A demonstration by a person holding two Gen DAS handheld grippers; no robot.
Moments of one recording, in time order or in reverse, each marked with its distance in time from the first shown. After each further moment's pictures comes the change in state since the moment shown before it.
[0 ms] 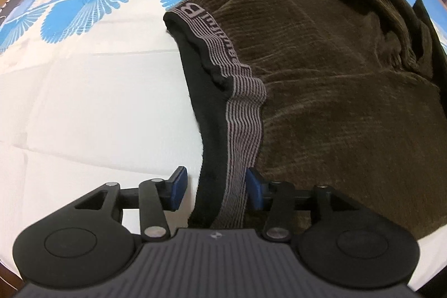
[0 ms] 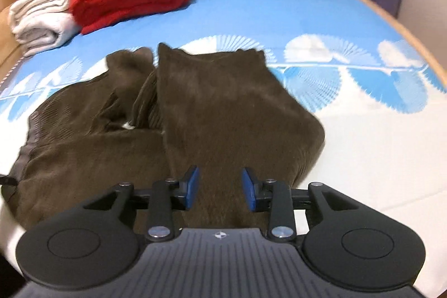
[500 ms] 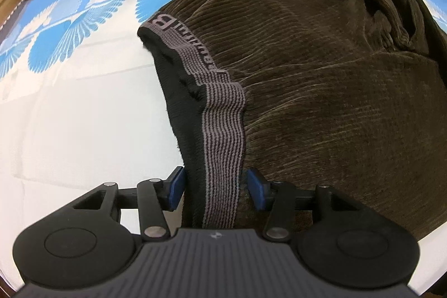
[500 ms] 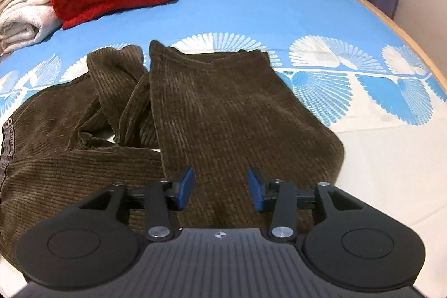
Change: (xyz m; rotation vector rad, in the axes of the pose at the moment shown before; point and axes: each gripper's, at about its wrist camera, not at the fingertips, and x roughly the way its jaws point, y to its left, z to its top) left arm 0.010 -0.028 -0.001 0.129 -0.042 0.031; right arm 0.051 0.041 0.026 -0.017 0.047 -0.052
